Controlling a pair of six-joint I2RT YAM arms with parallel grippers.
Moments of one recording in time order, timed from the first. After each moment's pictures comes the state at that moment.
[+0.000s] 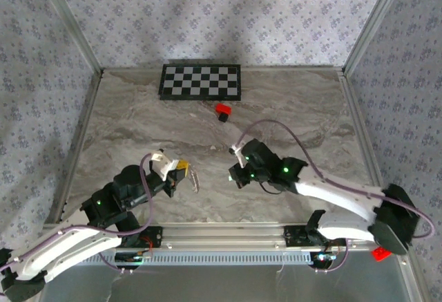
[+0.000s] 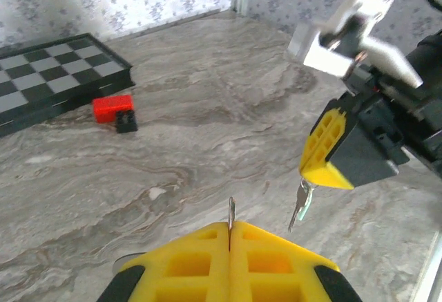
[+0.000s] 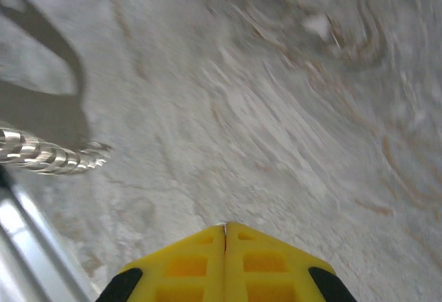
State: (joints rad) left arm -0.97 0.44 0.49 -0.33 -0.10 -0.14; right arm 0.95 1.11 0.73 -0.34 -0.07 0.31
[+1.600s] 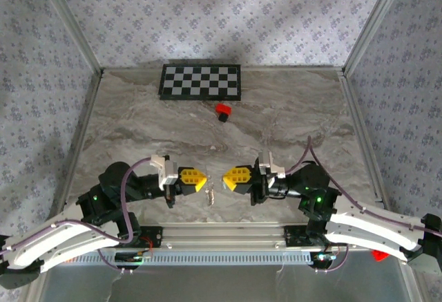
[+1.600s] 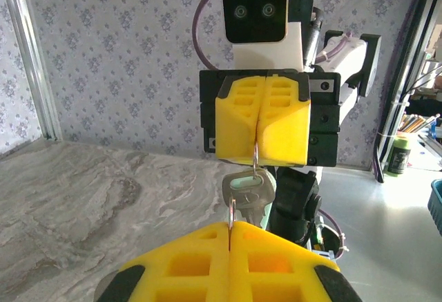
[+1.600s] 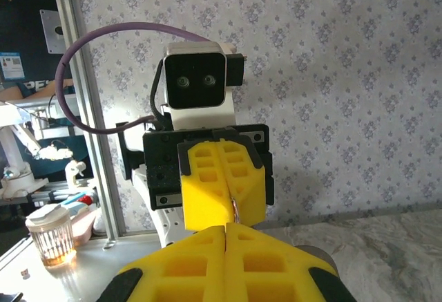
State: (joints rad) left arm -1.10 0.52 0.63 -0.08 0.33 -0.08; right arm 1.11 0.70 0.49 0.52 -0.39 0.19
